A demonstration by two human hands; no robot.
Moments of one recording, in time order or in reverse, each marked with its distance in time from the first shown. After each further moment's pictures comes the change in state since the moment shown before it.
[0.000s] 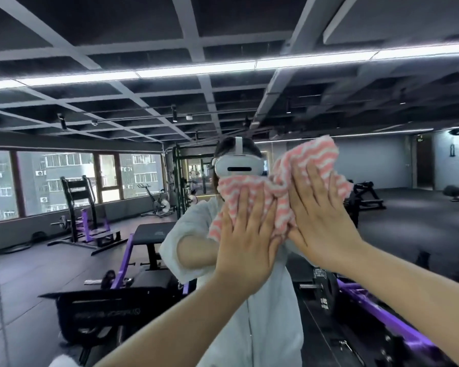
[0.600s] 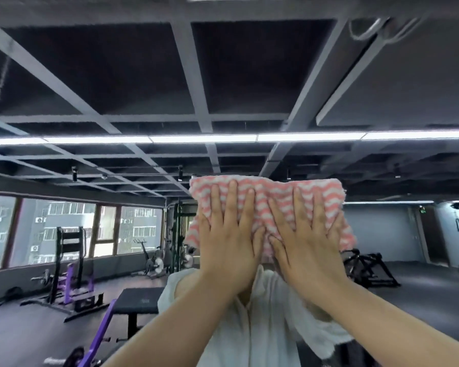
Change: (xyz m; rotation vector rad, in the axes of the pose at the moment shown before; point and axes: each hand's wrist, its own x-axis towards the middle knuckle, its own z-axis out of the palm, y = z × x) left_hand 0.142 -0.032 -0.029 0.036 0.122 -0.217; right_hand 0.087 0.047 -0.006 0.011 0.242 0.224
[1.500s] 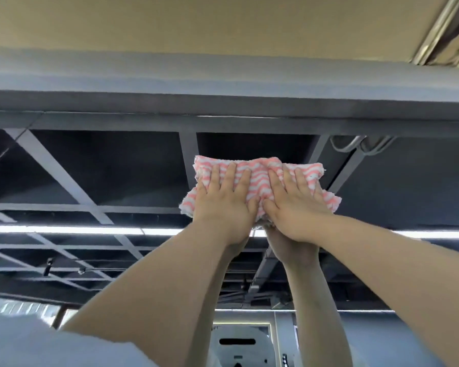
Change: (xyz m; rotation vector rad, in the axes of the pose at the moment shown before) left_hand 0.223 -0.040 -0.050 0.157 -0.087 -0.017; right_hand 0.243 0.024 -0.044 0.011 -0.325 0.087
